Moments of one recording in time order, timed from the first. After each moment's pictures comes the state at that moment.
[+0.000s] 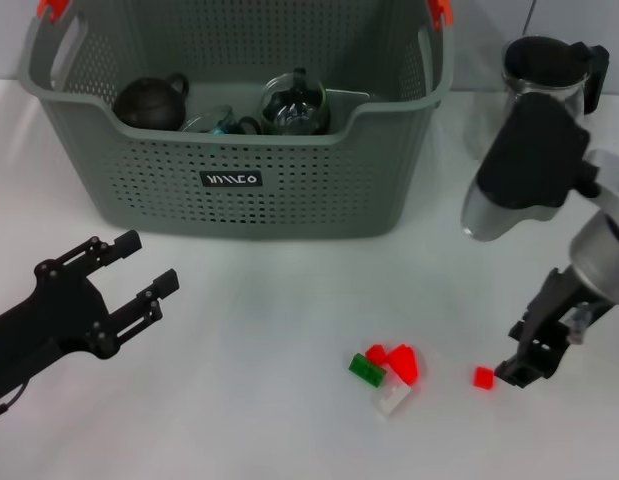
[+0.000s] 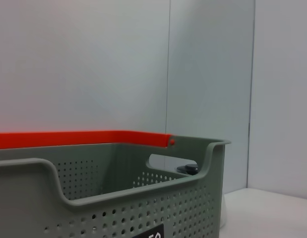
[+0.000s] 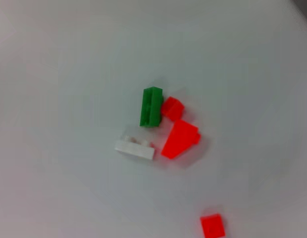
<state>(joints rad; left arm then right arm) -0.29 -2.16 0.18 0.51 2.02 1.70 -0.79 0.66 2.10 -1.55 -1.40 -2.69 -1.76 2.51</state>
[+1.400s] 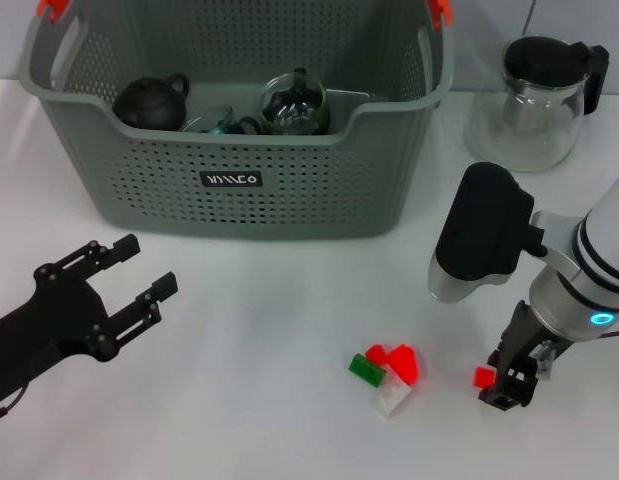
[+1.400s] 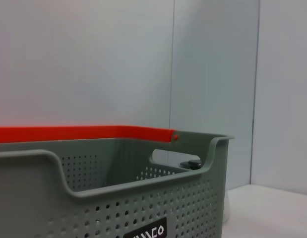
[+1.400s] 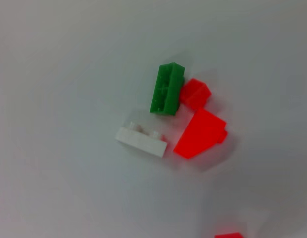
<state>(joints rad) -0.29 -2.17 0.18 0.51 2.02 1.69 -0.79 0.66 2.11 -1.71 -1.20 -2.68 -1.54 2.45</state>
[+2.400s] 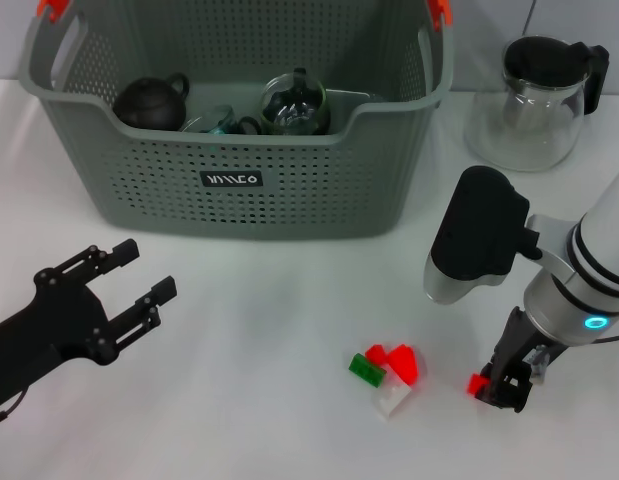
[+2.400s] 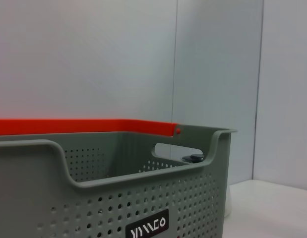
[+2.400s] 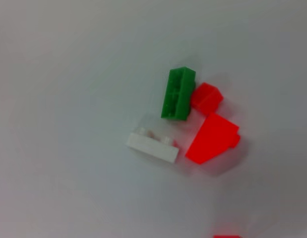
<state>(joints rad) -0.28 -2.17 0.18 0.51 2.03 1.68 -0.79 0.67 2.10 -1.72 -1.17 -2.65 -1.53 2.46</state>
